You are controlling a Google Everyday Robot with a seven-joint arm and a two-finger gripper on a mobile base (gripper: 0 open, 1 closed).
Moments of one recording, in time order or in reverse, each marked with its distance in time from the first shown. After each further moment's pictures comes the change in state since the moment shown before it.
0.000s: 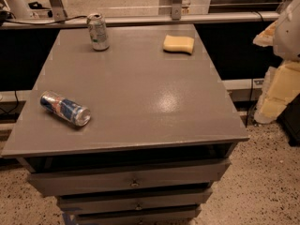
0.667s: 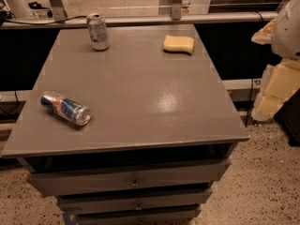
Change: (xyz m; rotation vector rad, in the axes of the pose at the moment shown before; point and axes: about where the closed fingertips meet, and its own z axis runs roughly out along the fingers) arm -0.005 -0.003 0.000 0.011 -0.019 -0.003
